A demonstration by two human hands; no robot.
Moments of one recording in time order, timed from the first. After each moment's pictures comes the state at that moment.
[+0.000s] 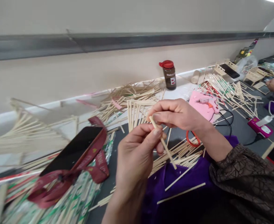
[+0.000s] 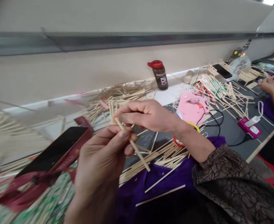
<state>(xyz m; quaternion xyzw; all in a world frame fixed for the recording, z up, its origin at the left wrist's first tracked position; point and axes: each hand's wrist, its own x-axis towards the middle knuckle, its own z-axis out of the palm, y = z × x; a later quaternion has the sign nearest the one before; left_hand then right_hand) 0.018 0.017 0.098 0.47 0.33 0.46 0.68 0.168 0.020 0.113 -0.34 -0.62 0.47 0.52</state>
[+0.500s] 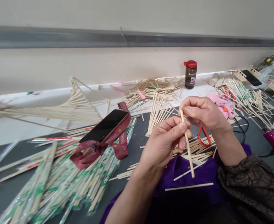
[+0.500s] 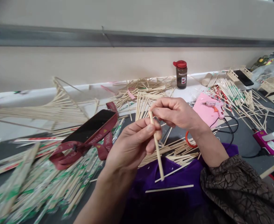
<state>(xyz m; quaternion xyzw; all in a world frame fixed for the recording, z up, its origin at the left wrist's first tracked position) 0.012 0.016 0.103 0.41 0.21 0.35 0.82 0.164 0.014 0.119 -0.37 -0.59 0.51 0.51</state>
